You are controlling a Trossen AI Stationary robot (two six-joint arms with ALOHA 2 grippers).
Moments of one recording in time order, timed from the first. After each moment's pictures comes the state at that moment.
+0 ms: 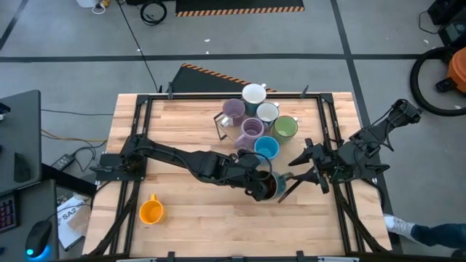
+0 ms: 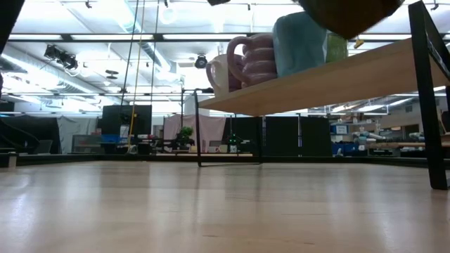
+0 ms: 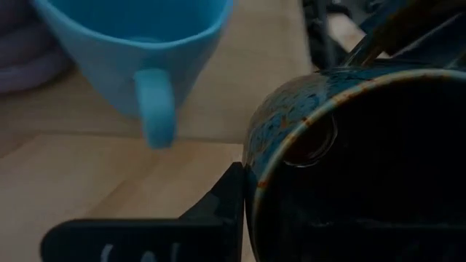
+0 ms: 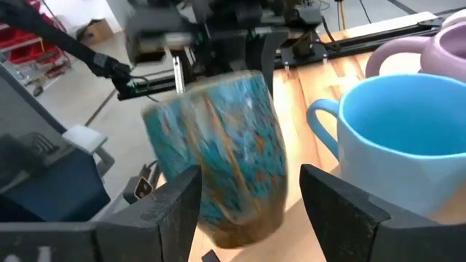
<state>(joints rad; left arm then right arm) -0.29 2.04 2.05 -0.84 -0.39 -0.95 0.57 0.73 0.75 -0.38 0.37 0.42</state>
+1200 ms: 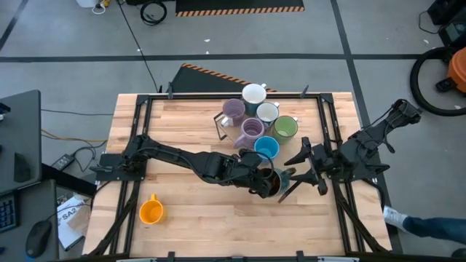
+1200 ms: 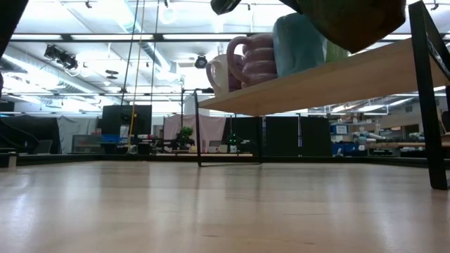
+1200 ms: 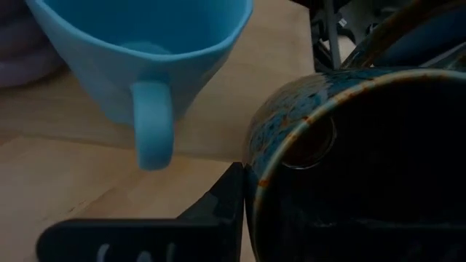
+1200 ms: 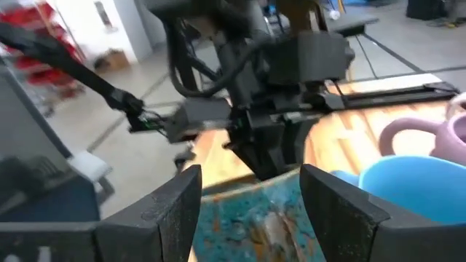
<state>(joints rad) -0.28 2.07 2.05 -0.79 -0.42 -1.02 0.57 0.80 0.79 -0.20 0.38 0.28</state>
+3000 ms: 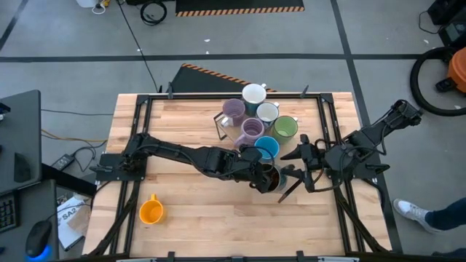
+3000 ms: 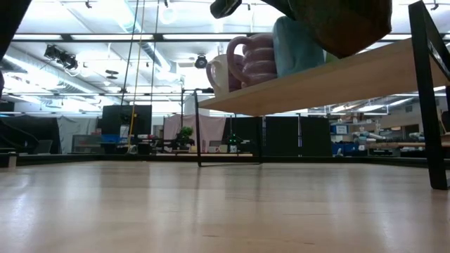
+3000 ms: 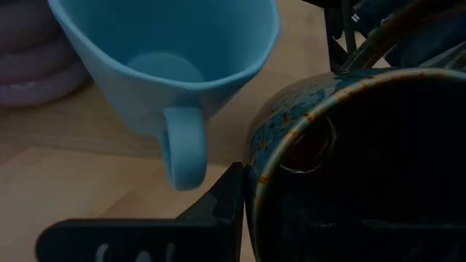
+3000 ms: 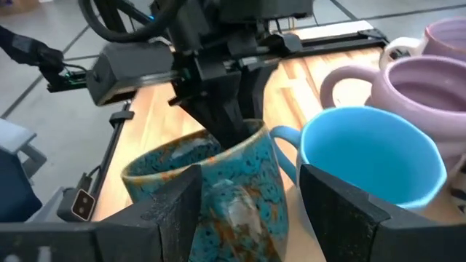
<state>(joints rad) -0.25 2.07 2.06 -0.83 -0.39 -0.99 0.54 0.94 0.93 -0.49 0.50 0.39</state>
